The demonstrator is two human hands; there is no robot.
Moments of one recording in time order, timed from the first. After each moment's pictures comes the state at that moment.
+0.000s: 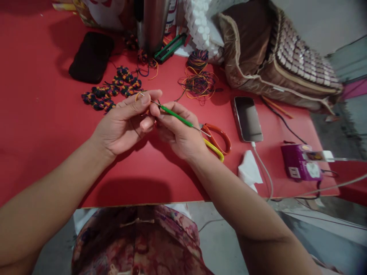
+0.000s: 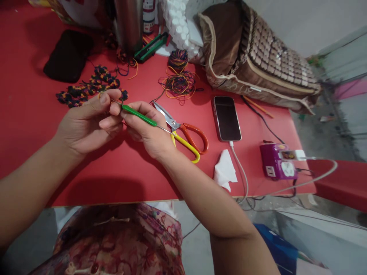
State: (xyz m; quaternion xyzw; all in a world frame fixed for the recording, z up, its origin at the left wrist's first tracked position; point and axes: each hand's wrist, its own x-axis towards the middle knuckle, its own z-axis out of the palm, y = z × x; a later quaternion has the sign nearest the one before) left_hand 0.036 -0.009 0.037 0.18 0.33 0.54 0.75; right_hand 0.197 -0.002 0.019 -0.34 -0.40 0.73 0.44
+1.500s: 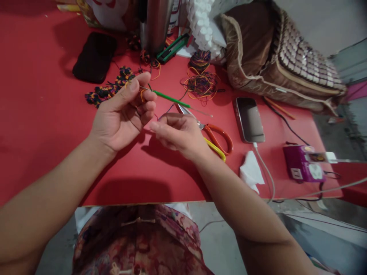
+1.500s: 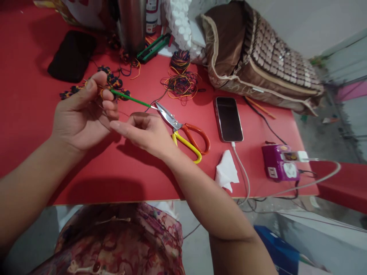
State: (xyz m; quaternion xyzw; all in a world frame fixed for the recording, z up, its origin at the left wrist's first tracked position) left_hand 0.034 -0.009 0.050 0.14 0.33 0.60 0.71; right_hand 0.204 -0.011 0.032 -0.36 -0.57 0.64 0.37
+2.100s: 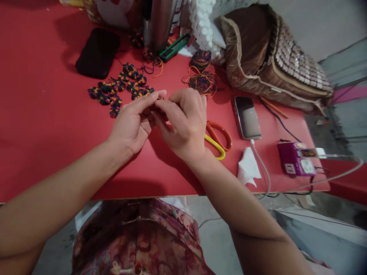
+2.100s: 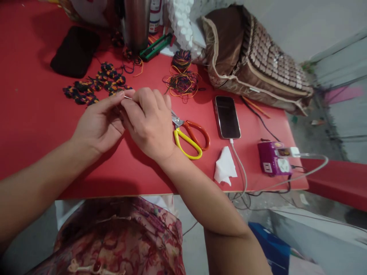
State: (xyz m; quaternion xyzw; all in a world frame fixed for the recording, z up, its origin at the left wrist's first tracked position) left_hand 0.063 -0.017 0.038 0.12 0.36 0.62 0.68; right_hand 0.203 -0.003 0.017 -0.43 -0.86 -0.02 0.28
